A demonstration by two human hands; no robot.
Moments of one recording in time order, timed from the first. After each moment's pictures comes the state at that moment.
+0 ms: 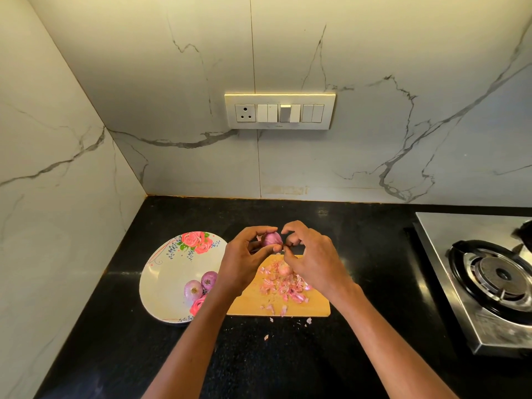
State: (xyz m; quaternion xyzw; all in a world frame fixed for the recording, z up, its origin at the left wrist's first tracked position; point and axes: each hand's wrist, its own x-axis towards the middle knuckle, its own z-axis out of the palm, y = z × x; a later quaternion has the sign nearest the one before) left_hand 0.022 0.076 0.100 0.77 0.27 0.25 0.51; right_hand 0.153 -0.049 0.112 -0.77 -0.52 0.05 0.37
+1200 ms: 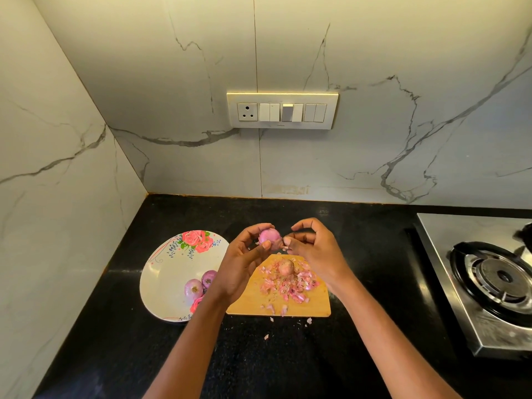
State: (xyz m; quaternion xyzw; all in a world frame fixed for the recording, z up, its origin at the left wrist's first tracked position) left_hand 0.014 0.074 0.103 0.53 0.24 0.22 0.78; right_hand 0.158 -0.043 0.120 -0.70 -0.28 0.32 0.58
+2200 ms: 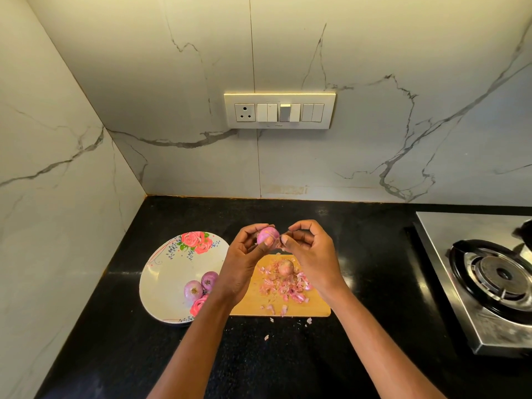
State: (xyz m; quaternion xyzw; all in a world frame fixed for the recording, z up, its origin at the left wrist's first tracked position) left_hand 0.021 0.068 0.102 0.55 0.26 0.25 0.75; right_hand 0.143 -0.043 0.111 -0.66 -0.28 0.25 0.65
